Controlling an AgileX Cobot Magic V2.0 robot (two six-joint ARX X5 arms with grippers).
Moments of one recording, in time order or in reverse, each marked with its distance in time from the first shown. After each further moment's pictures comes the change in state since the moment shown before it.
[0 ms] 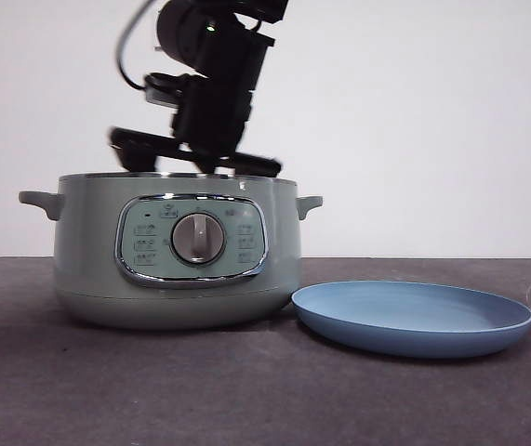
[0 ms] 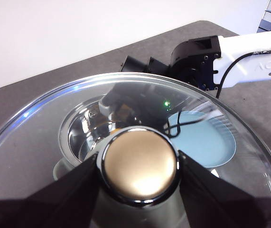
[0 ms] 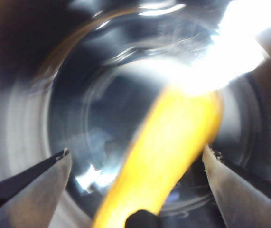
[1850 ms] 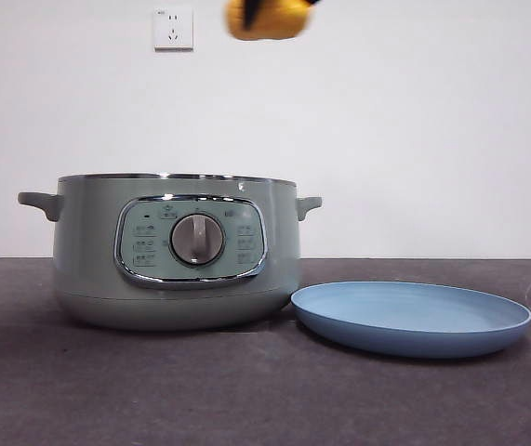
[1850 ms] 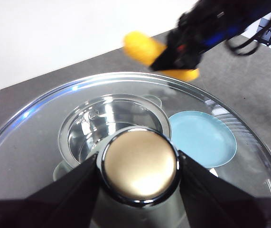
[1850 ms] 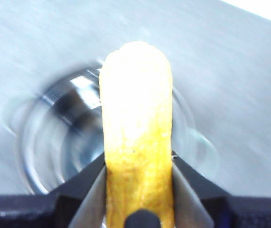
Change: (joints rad) left arm 0.000 0.021 0.000 0.011 0.002 0.011; right arm -0.074 -0.438 -0.005 -0.135 0.113 -0.094
